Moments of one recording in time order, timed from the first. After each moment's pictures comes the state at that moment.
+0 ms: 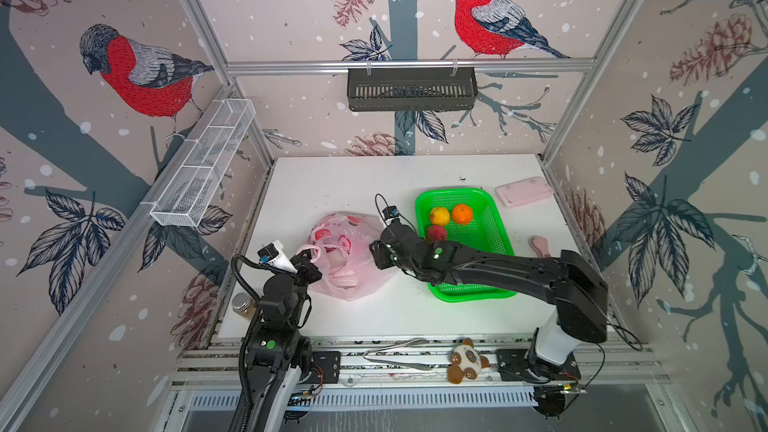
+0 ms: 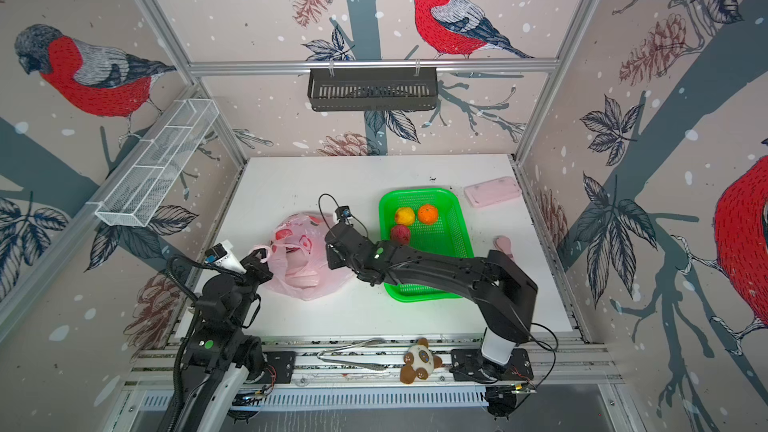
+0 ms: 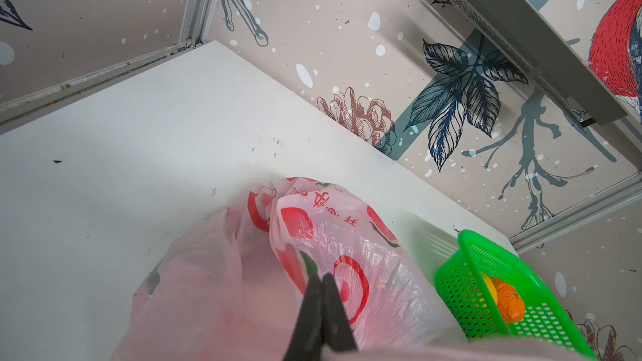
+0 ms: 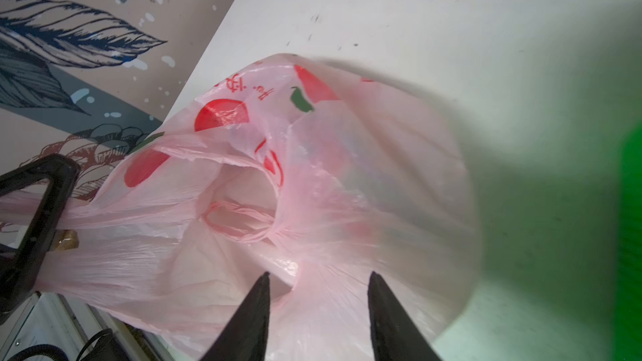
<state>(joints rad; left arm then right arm) -0.13 0.19 0.22 -0.21 -0.10 -0.61 1.14 1.77 1.29 -0.18 0.19 0.67</state>
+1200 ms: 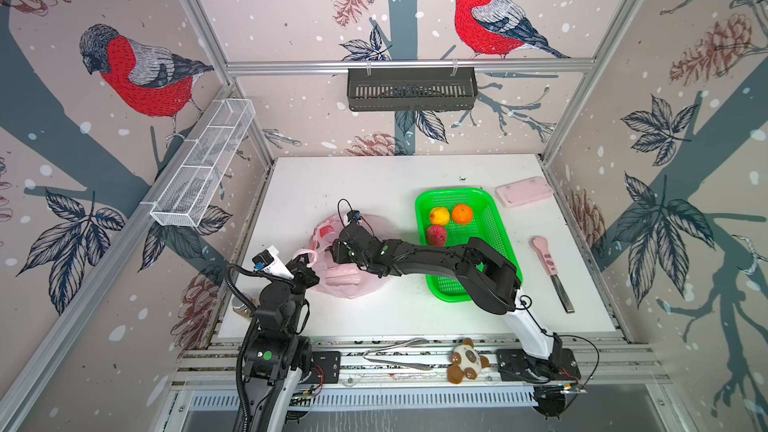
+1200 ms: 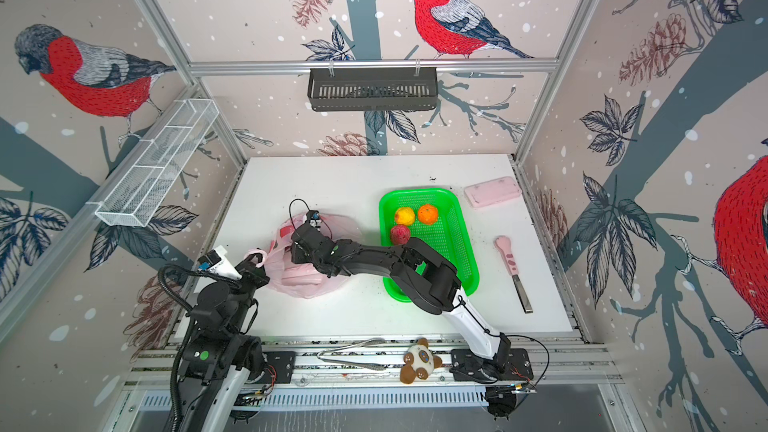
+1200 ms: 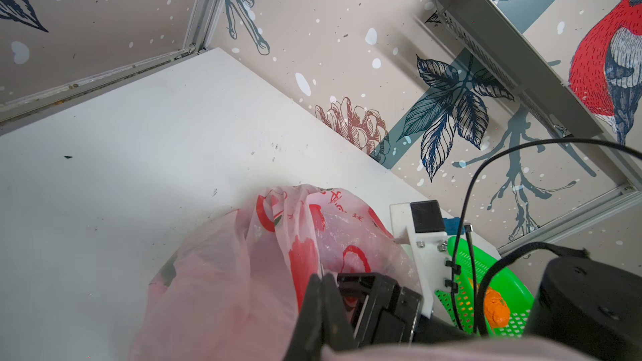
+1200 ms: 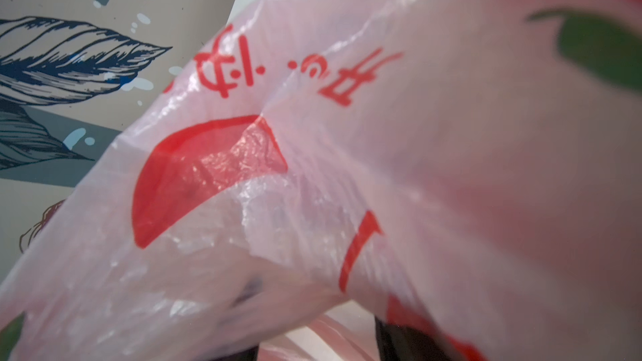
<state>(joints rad) -0.13 0.07 0.23 -0.31 -0.12 -0.64 1.12 2.26 1.66 -0.02 0.12 0.84</state>
